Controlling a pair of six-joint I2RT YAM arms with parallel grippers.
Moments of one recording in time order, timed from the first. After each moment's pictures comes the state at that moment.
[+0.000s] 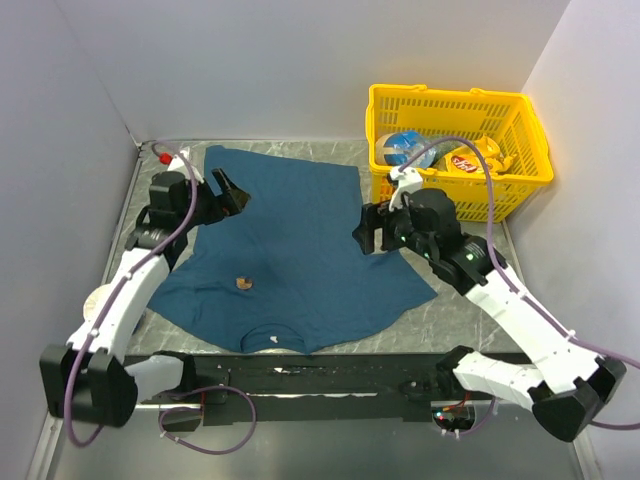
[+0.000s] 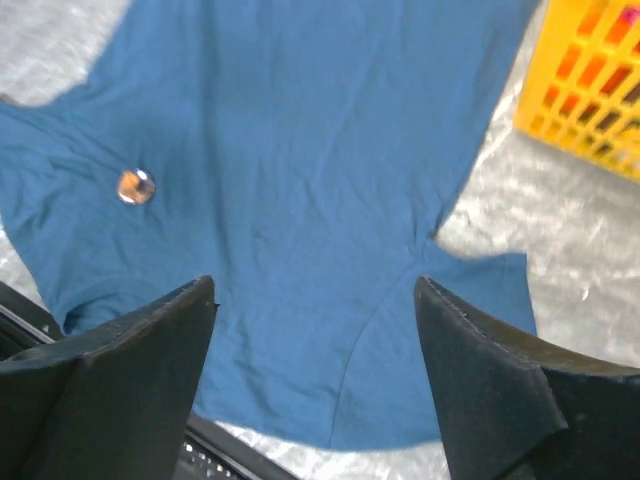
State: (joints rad) left arm -0.16 1.19 0.99 -0.24 0.19 -0.53; right arm 0.60 1.05 1.13 -0.57 0.04 0.24
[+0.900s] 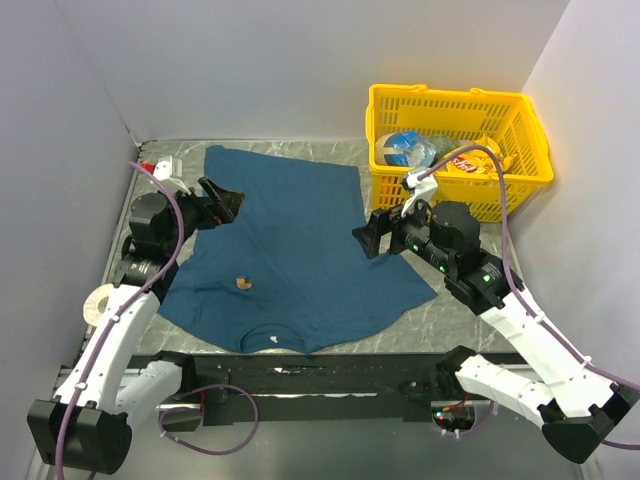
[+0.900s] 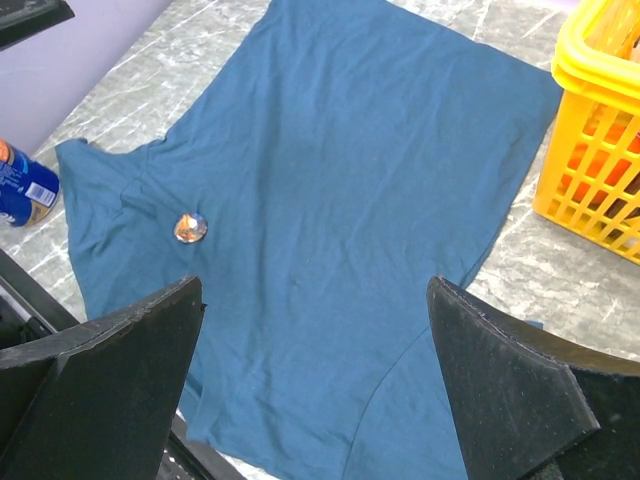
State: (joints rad) left arm -0.16 0.92 0.85 -0.06 0.22 -0.52; right arm 0.60 0.89 1.02 -0.40 -0.03 0.21
